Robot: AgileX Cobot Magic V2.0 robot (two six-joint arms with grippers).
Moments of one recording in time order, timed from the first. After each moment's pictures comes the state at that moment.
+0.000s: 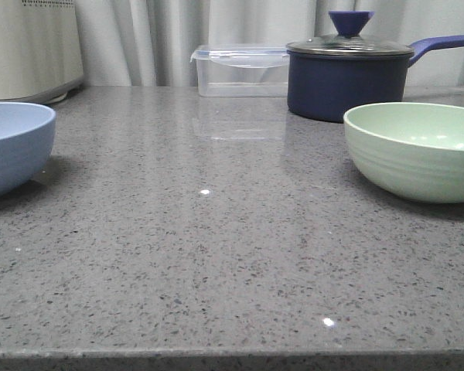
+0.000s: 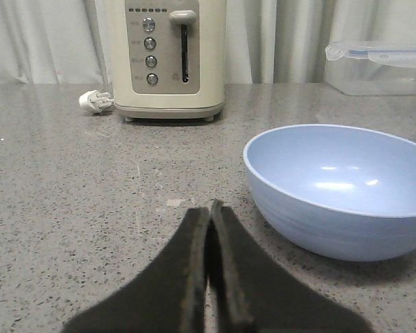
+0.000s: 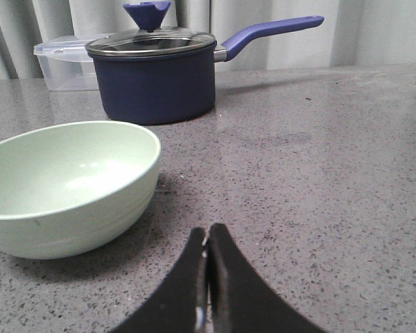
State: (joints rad) left arm -0.04 0.00 0.00 0.05 0.14 -0.10; right arm 0.08 -0.01 0.03 0.02 0.11 0.10
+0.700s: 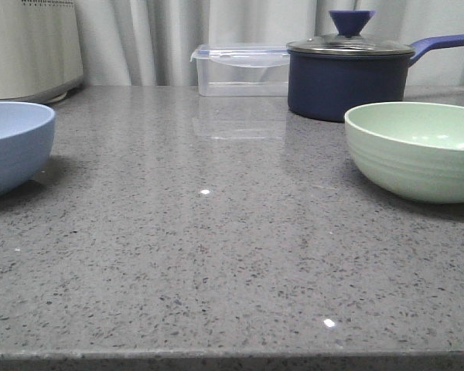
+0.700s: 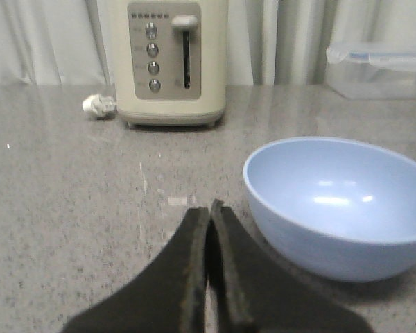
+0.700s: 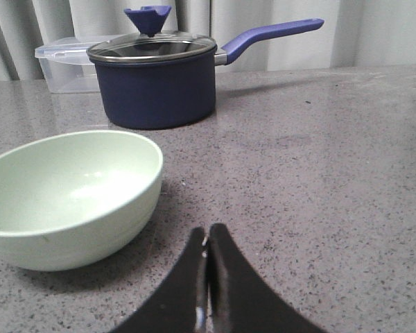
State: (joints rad) left arm -0.04 0.00 -0.11 0.05 0.25 -0.10; right arm 0.08 0.01 -0.06 0.02 0.20 0.10
